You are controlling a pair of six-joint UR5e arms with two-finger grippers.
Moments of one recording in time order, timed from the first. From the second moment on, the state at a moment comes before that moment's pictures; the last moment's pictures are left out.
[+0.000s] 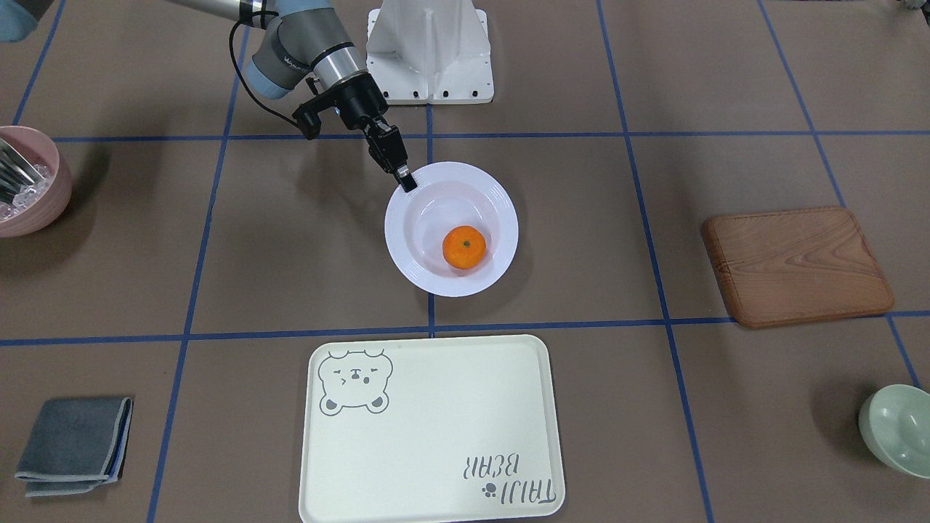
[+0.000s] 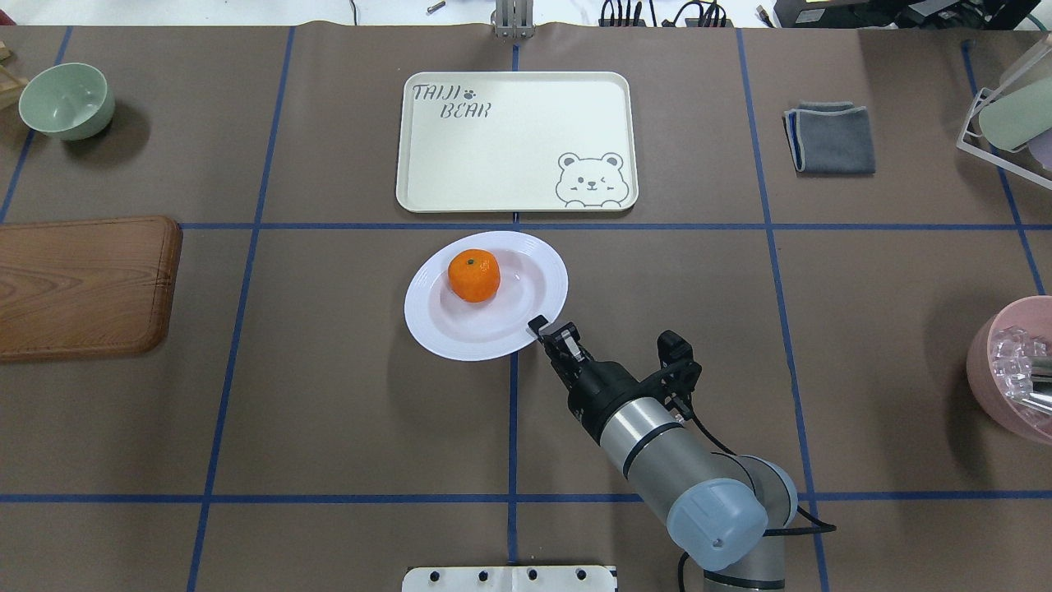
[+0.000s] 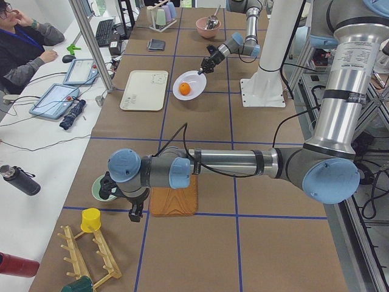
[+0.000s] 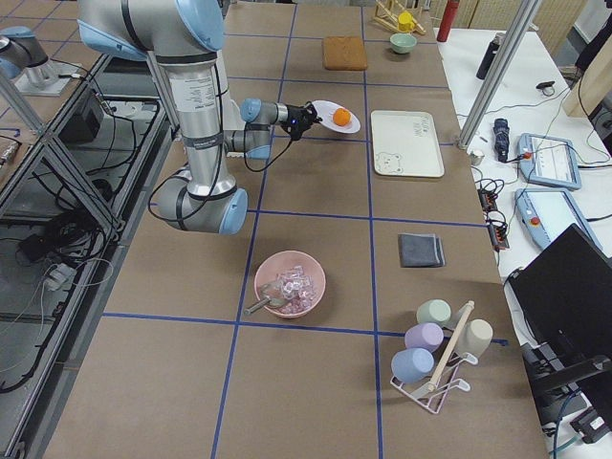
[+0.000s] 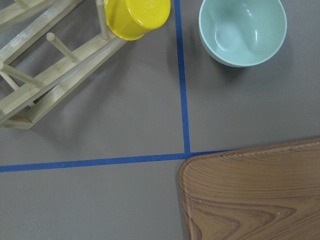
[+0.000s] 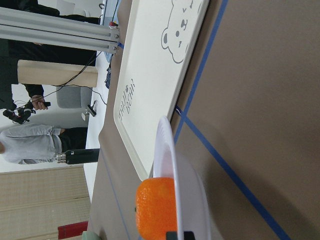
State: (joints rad) left arm -1.65 -1.75 -1.40 -1.59 -2.43 0.11; right arm 0.15 -1.17 1.65 -0.48 0.87 2.20
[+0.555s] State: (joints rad) left arm -1.65 -1.75 -1.41 -1.59 -2.43 0.09; right arm 0.31 -1.10 1.58 -0.46 0.89 2.25
